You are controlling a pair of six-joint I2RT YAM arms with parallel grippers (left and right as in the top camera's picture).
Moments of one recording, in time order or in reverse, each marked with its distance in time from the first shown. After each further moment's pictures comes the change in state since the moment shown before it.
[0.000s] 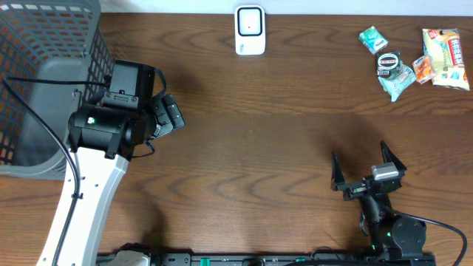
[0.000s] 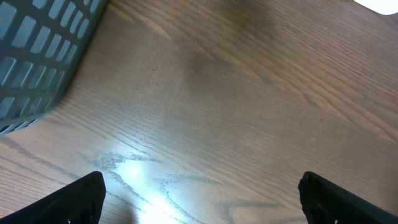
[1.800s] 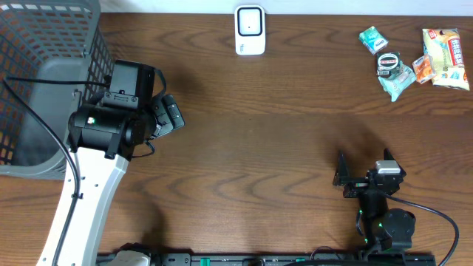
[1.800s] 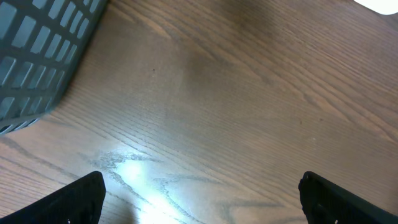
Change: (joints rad) left arm 0.000 0.000 0.000 0.000 0.000 0.000; right arm -0.042 0.000 -0.111 -0.007 0.124 0.093
